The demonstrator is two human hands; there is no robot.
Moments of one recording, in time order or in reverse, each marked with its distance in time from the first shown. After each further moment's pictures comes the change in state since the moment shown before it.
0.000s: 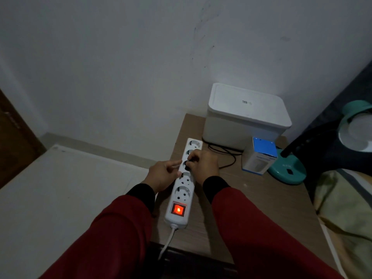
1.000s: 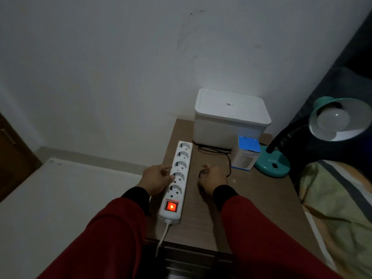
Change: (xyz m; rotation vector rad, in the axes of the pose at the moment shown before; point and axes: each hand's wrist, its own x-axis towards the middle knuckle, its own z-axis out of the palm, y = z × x) left_hand -0.018 0.009 0.001 0.241 0.017 -0.007; right_hand -0.033 0.038 -0.030 0.028 -0.172 0.310
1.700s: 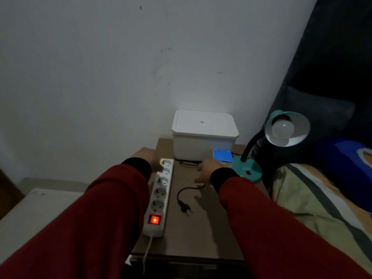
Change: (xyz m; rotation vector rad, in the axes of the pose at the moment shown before) left_hand 0.008 0.100 -0.049 0.727 0.028 0.037; right_hand -0.018 -0.024 -0.102 -0.557 -0.118 -0.100
